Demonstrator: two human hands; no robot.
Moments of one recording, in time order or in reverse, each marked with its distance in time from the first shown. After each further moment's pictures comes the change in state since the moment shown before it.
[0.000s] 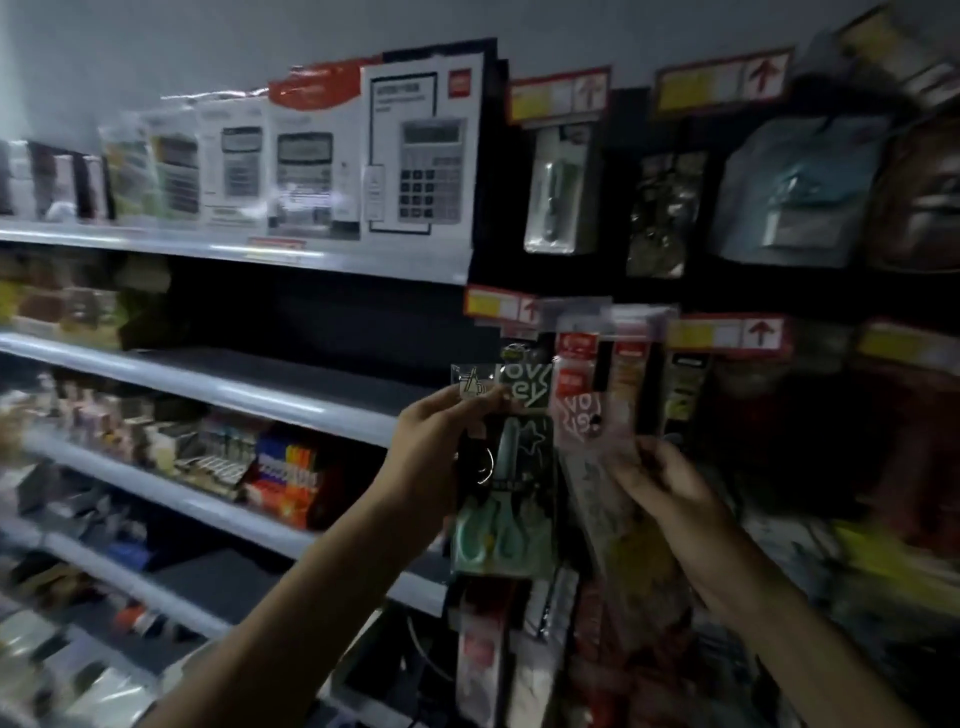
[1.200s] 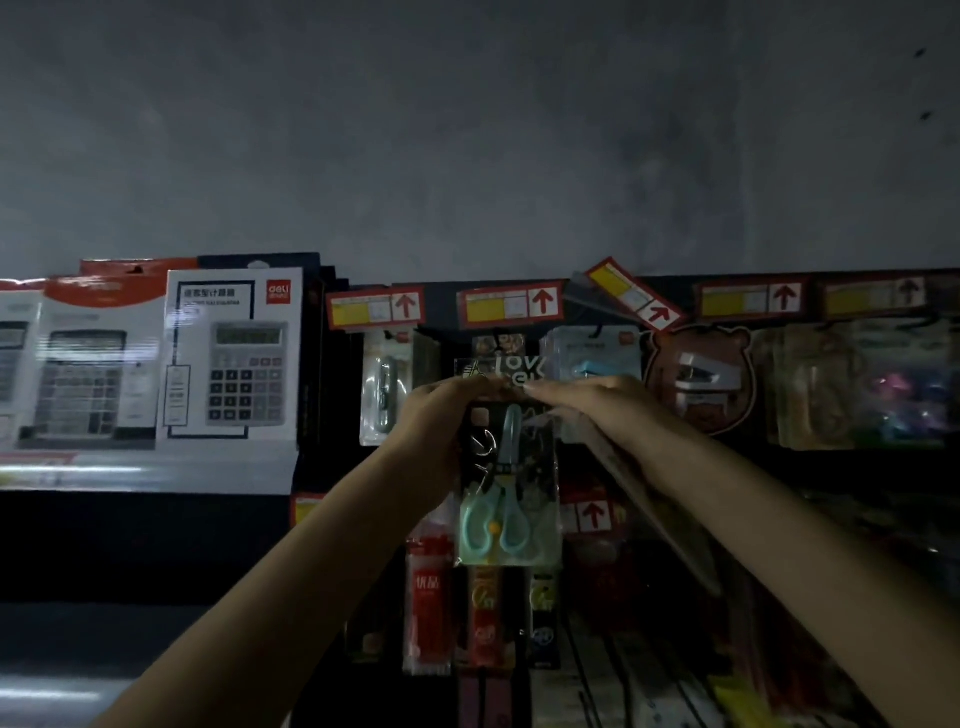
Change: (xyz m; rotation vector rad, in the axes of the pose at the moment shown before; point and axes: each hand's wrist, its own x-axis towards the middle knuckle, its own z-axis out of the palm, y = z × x) left_hand 0.138 0.116 0.159 0.023 -0.363 0.053; right_hand 0.110 -0.200 -0.093 -0.370 0.298 -0.113
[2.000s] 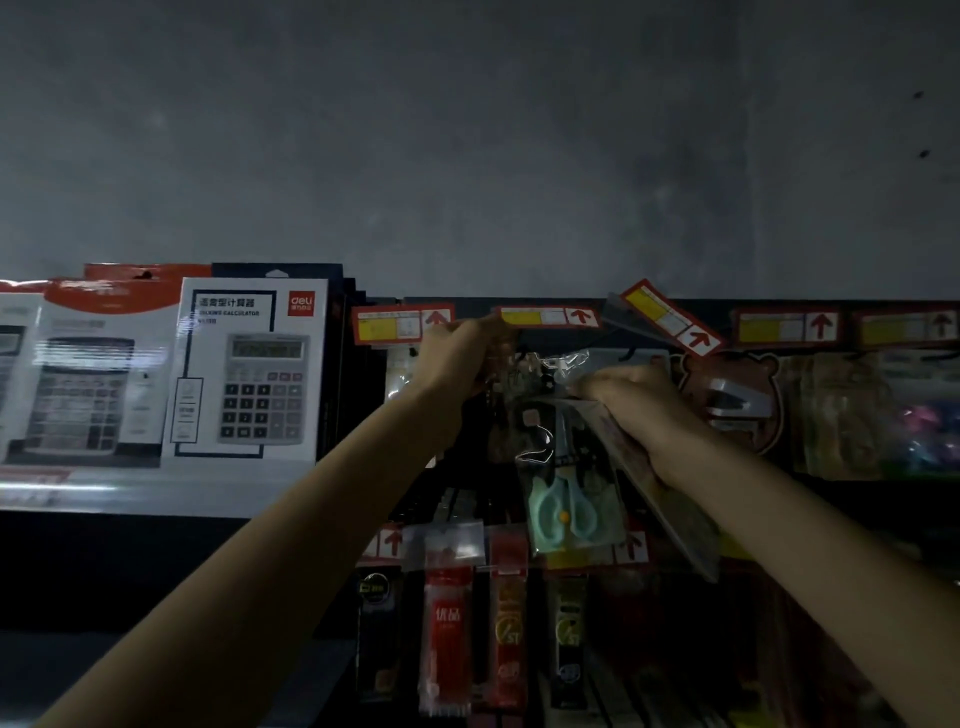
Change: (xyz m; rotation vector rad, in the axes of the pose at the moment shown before) left_hand 0.042 0.054 -0.018 0.149 0.102 0.280; right_hand 0.038 -0.011 0.015 0.026 0.199 -0.096
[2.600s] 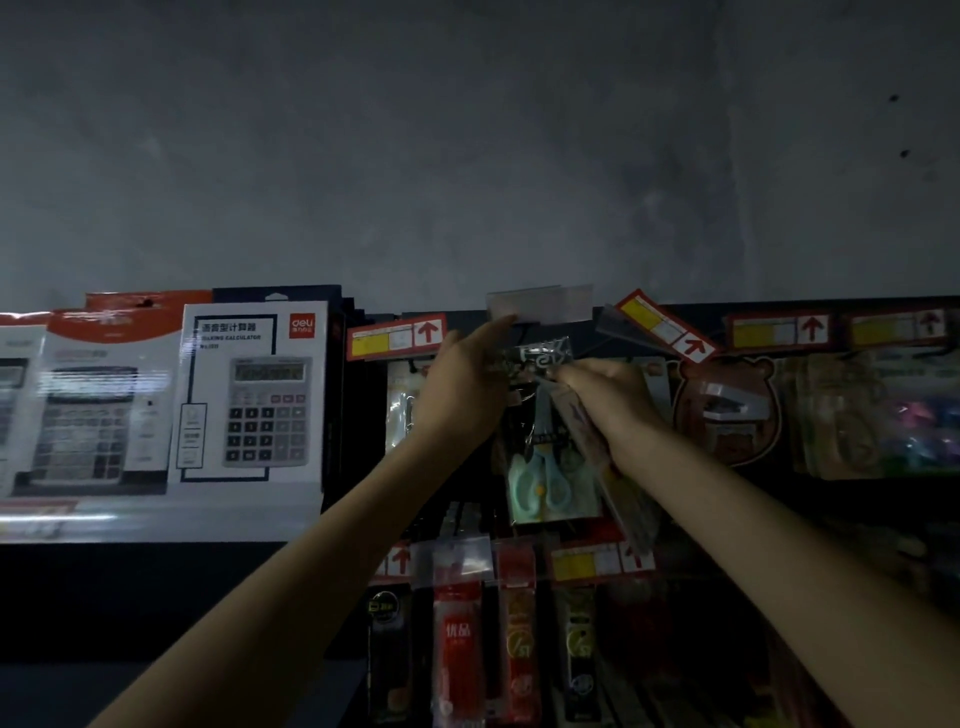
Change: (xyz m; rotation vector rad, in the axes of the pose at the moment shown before) left_hand 0.008 -0.020 -0.002 0.672 0.018 0.458; right_hand 0.017 -0.006 0.028 0.213 0.116 -0.018
